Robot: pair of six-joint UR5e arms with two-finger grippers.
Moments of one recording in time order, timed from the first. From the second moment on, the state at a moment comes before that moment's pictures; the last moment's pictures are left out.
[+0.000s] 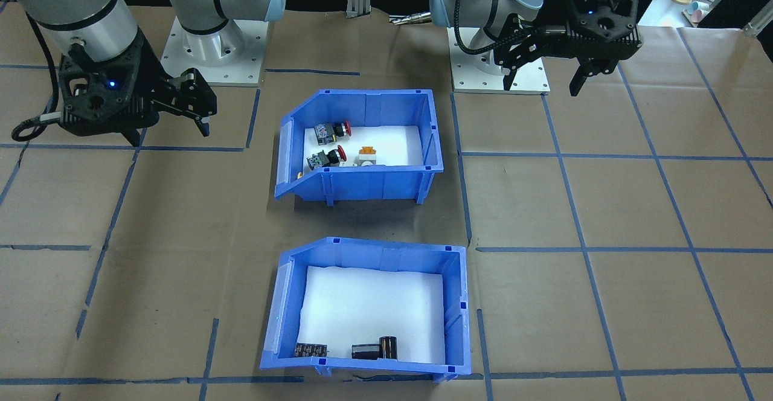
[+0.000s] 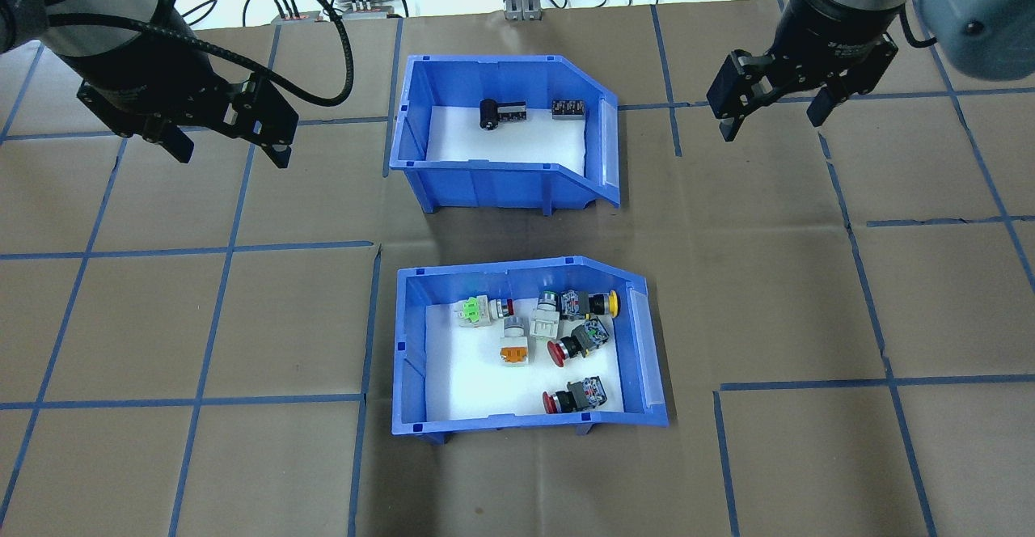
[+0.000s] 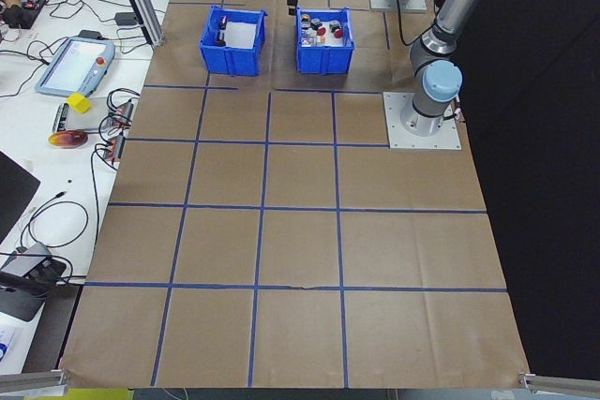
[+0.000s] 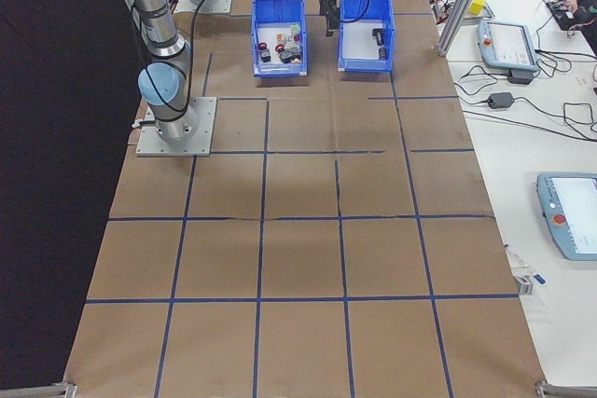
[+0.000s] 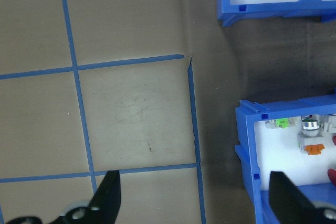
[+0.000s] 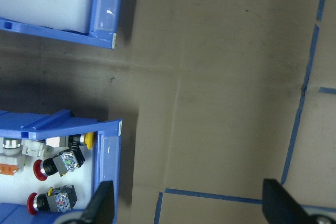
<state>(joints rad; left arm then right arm) -1.55 -1.48 -1.55 -1.63 1.59 0.12 1.54 -1.50 1.50 -1.56 -1.53 -0.24</state>
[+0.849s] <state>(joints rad) -1.56 -1.48 -1.58 -1.62 1.52 -0.21 1.71 -1.18 1.24 -1.63 -1.59 -0.90</state>
